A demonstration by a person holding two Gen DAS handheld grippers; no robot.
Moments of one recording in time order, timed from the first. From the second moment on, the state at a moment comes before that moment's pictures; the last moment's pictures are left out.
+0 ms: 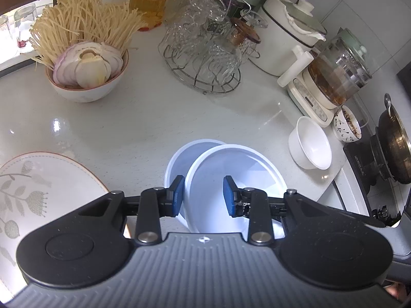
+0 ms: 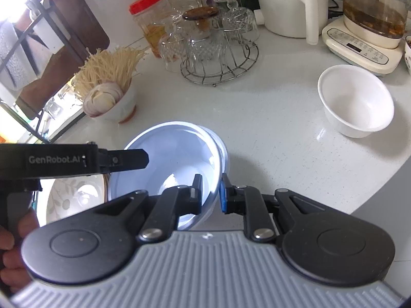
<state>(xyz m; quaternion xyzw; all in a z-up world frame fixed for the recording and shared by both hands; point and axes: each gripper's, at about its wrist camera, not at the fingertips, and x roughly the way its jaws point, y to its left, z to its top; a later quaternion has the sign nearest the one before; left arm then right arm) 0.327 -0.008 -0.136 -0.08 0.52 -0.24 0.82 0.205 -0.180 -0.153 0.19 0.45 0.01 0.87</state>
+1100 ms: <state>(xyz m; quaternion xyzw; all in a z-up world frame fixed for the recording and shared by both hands) 0.342 -0.021 -0.134 -0.02 0.51 -0.26 0.82 0.222 -0.181 -0.155 0.21 0.44 0.00 0.88</state>
